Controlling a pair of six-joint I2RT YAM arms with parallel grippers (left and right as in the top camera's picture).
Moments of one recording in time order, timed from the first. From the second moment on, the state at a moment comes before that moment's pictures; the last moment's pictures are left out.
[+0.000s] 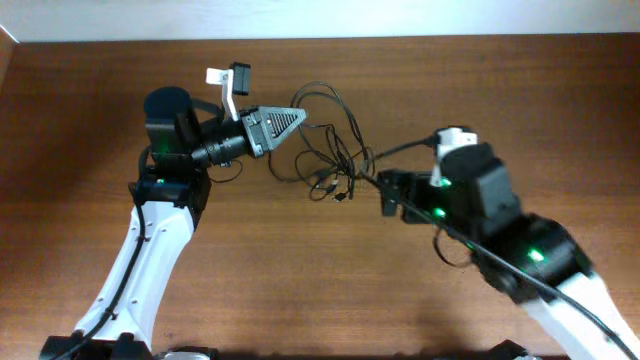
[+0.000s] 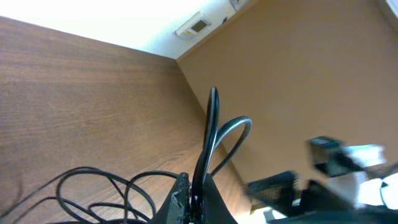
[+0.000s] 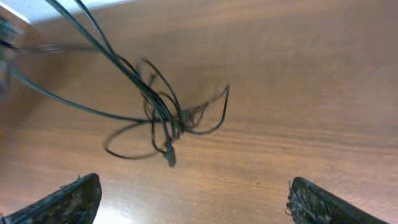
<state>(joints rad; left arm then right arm) -0.07 1.42 1.01 0.17 1.03 -0.70 0.54 1.12 1.16 -0.77 0.04 0.55</state>
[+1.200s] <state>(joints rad) -0.13 1.36 1.01 -0.23 0.57 -0.70 0.53 1.12 1.20 -0.47 -0.14 0.47</state>
